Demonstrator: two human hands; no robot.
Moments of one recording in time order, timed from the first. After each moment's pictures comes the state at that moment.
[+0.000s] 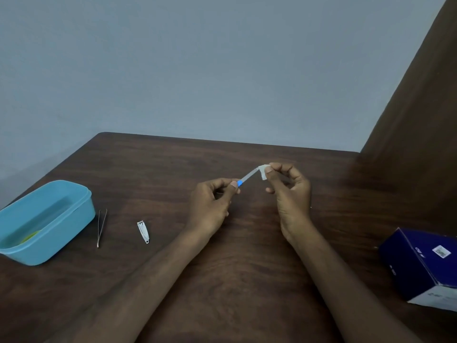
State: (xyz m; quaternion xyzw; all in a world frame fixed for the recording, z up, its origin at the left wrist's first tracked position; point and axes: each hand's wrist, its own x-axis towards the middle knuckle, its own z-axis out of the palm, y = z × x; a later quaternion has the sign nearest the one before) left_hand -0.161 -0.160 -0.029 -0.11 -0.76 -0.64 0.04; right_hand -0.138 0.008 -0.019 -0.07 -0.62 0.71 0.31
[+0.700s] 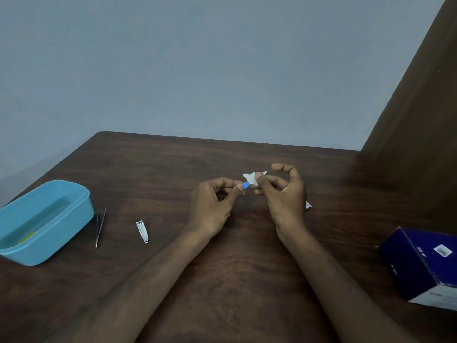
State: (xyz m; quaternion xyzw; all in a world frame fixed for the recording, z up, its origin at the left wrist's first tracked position) left_hand -0.159 -0.160 -0.030 -0.14 -0.78 -0.61 0.05; right_hand -0.135 -0.005 -0.022 -0.11 -0.66 0.69 0.30
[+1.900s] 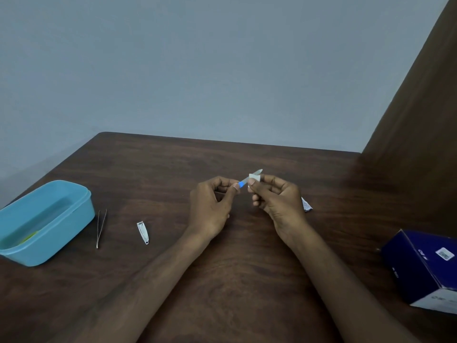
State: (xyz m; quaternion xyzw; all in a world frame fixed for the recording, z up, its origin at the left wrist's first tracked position) left_hand -0.163 -0.159 -0.032 -0.12 -0.79 -0.60 0.10; right_hand -0.138 0.001 -0.026 -0.10 -0.62 0.77 0.15
